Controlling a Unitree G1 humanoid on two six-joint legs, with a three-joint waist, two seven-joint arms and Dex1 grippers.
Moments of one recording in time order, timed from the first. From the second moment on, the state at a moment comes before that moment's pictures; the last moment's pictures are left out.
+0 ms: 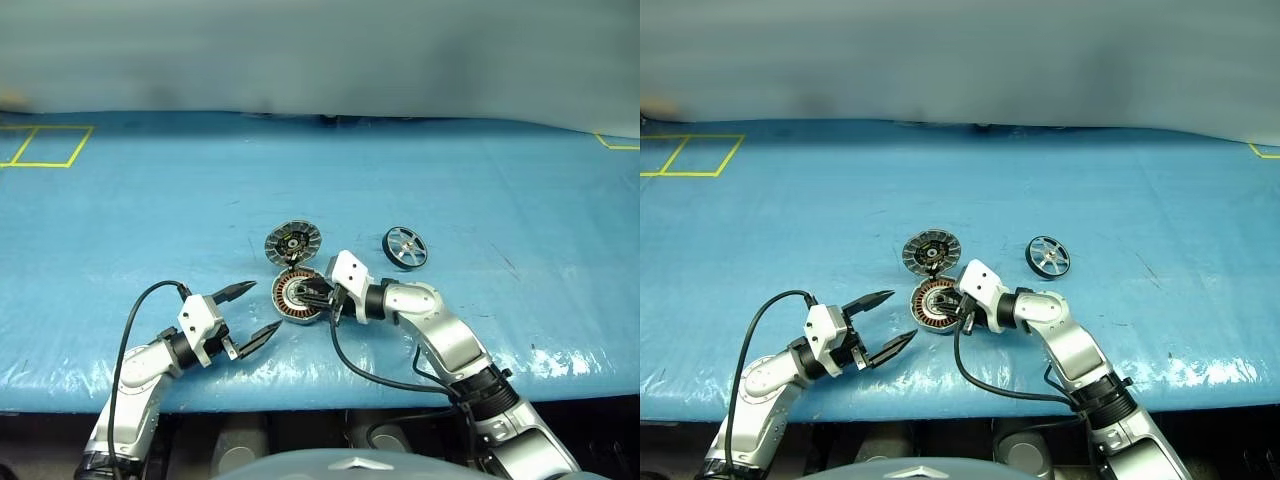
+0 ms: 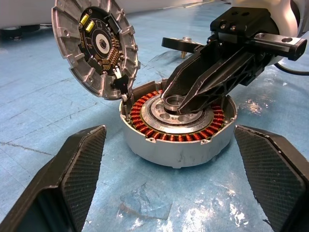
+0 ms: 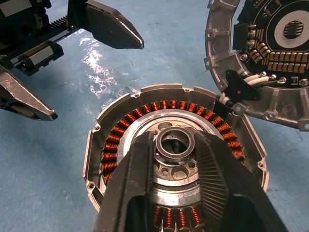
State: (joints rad) left arm 0.19 0.43 -0.04 -0.05 -0.30 -0.23 -0.89; right arm -0.27 -0.34 0.38 -0.09 0.13 0.36 0.82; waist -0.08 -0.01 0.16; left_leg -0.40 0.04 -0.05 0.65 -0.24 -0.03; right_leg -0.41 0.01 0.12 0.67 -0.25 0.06
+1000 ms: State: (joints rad) left arm 0.19 0.43 -0.04 -0.04 -0.29 -0.25 -0.88; right arm -0.27 -0.31 0.35 -0.09 0.15 0.36 0.80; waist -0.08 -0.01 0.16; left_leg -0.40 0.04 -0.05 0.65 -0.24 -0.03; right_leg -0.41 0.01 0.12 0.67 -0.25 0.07
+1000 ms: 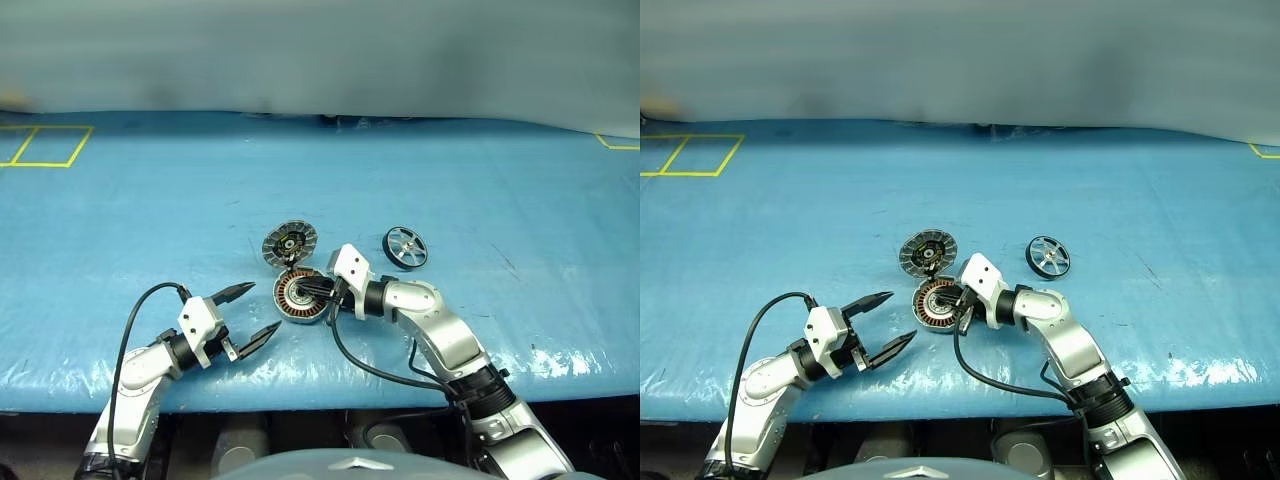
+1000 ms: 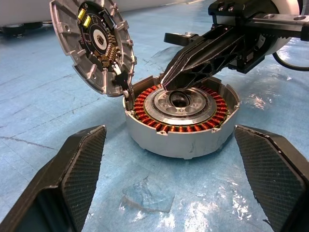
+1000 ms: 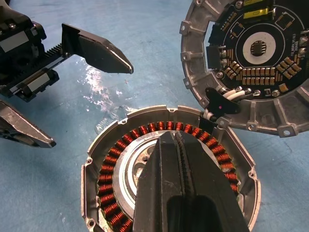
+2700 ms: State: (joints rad) left arm 0.14 0.41 -0.06 0.04 -0.29 -0.27 -0.92; right arm -0.12 -0.55 0.00 -0.19 0.13 0.45 0.58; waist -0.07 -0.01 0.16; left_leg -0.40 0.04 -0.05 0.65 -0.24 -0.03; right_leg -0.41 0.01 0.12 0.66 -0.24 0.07
